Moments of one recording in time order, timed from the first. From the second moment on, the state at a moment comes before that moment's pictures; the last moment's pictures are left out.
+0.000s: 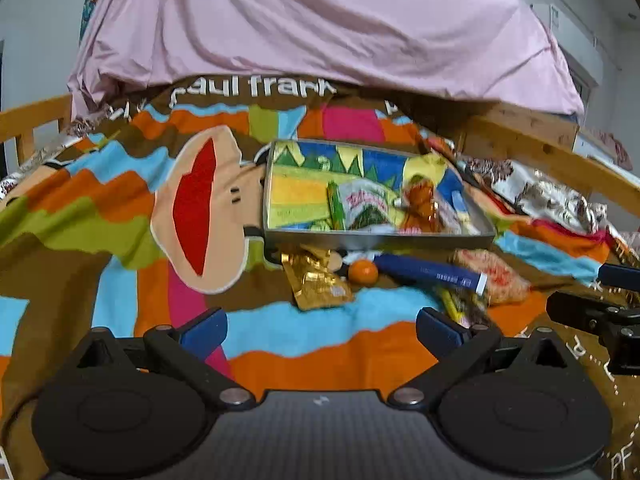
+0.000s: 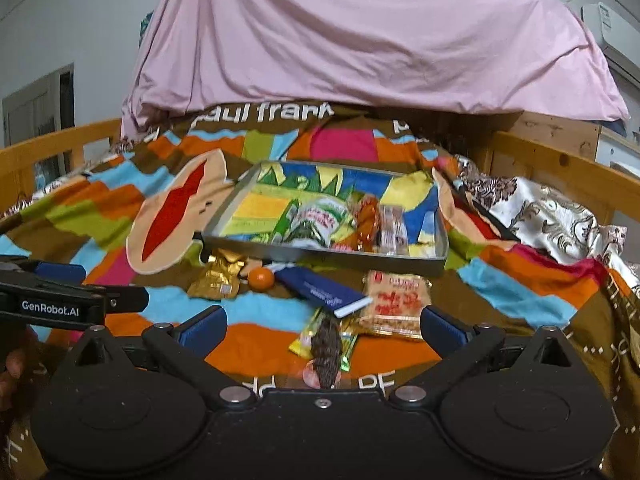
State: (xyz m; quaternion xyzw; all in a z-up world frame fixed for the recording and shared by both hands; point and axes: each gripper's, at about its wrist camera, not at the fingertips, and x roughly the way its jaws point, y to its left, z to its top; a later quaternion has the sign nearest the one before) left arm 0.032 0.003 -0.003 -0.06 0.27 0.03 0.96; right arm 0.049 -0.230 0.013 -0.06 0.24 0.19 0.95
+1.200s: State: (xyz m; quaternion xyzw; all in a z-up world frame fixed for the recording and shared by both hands) left arm 0.048 0.009 -0.032 -0.06 0.34 0.03 0.94; right arm 0.077 -0.224 -0.030 -0.06 0.33 0.17 0.93
